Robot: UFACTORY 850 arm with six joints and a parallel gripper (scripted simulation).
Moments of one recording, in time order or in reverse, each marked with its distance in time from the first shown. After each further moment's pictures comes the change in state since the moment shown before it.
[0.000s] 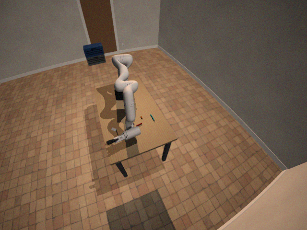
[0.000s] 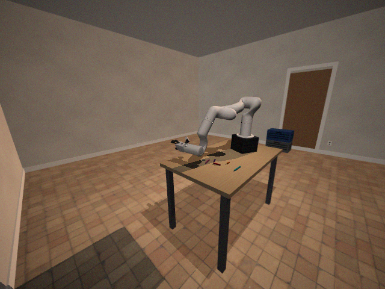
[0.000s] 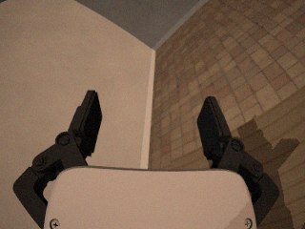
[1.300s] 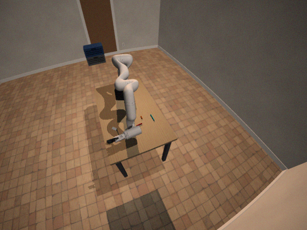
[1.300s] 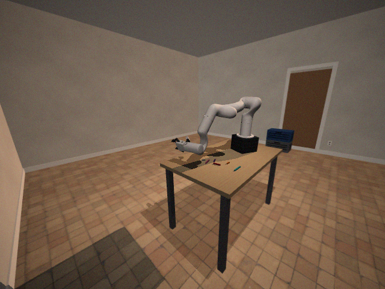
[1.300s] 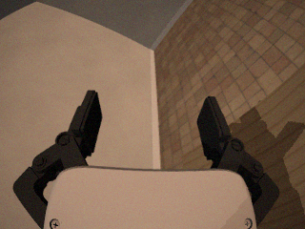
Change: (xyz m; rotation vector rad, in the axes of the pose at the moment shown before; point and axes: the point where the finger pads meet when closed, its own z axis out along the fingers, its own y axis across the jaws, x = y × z) arm 0.004 -0.005 -0.007 -0.062 0.005 0.116
